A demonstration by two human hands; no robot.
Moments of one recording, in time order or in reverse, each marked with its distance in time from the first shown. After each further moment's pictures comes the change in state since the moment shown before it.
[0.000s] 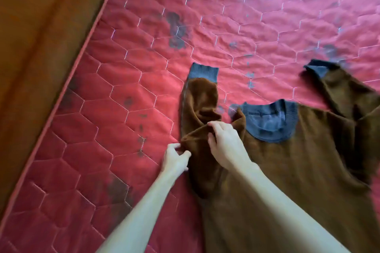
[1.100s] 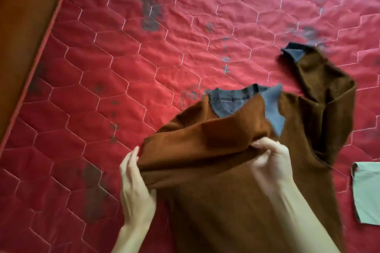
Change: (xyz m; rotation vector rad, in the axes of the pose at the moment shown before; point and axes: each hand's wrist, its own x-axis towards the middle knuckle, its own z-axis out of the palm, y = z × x) left_hand -0.129 -0.039 0.003 0.350 0.446 0.587; right_hand -0.078 0.047 -0.112 1.915 0.210 0.703
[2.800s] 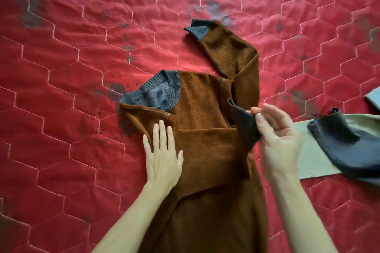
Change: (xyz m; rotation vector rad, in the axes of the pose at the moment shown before) left_hand -0.049 0.158 0.224 0.668 -0.418 0.479; right_hand -0.002 -0.129 -0.190 -0.246 0.317 -0.691
